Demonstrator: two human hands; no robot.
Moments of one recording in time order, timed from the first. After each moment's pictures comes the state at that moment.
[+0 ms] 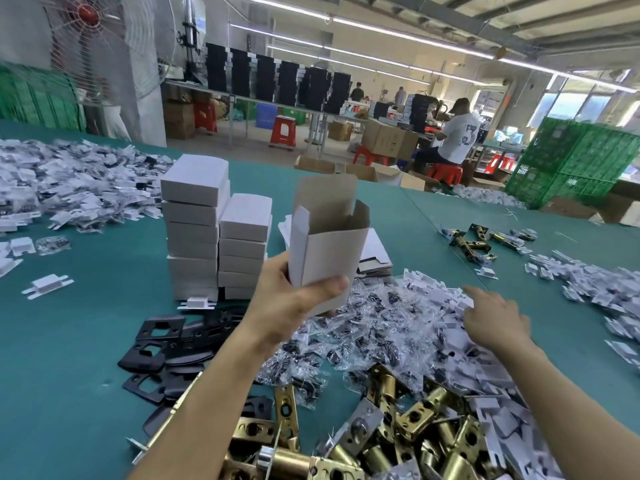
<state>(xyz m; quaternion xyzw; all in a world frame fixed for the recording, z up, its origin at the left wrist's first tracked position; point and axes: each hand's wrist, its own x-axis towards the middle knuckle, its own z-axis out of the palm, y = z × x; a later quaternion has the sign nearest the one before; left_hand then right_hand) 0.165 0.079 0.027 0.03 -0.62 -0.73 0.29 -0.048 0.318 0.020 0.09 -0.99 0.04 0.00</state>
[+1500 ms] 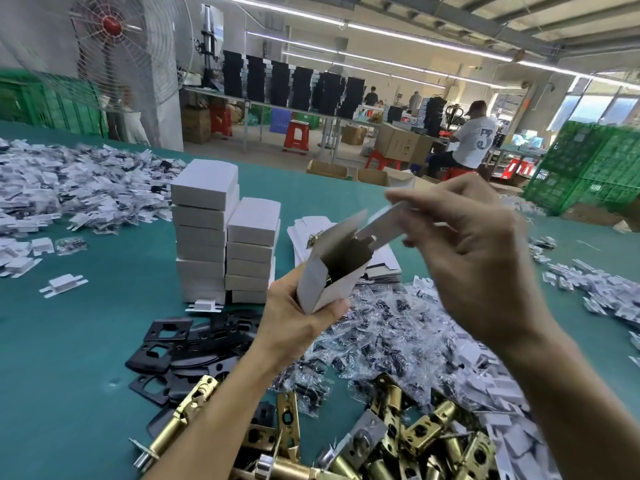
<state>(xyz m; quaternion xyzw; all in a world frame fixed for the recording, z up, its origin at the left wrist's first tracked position) 0.155 0.086 0.004 -0.01 -0.66 -0.65 0.37 0.088 0.246 0.138 0.52 -0.70 0.43 0.26</state>
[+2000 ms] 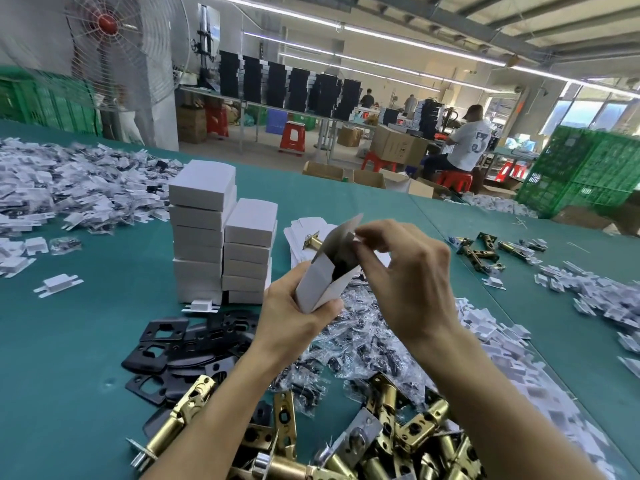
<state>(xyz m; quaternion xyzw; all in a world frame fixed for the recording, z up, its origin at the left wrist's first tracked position) 0.153 0.087 0.005 0.06 -0.69 -0.62 0.37 0.083 0.212 0.097 0.49 -0.73 0.35 0.34</state>
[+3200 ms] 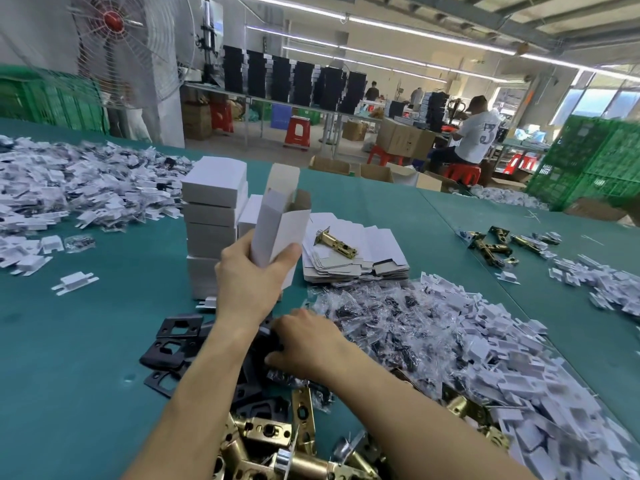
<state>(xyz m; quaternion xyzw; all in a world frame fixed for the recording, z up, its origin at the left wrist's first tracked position) 0.172 0.035 0.030 0.24 -0.66 -0.54 0.47 0.114 0.122 -0.003 0.55 -0.83 0.01 -0.05</state>
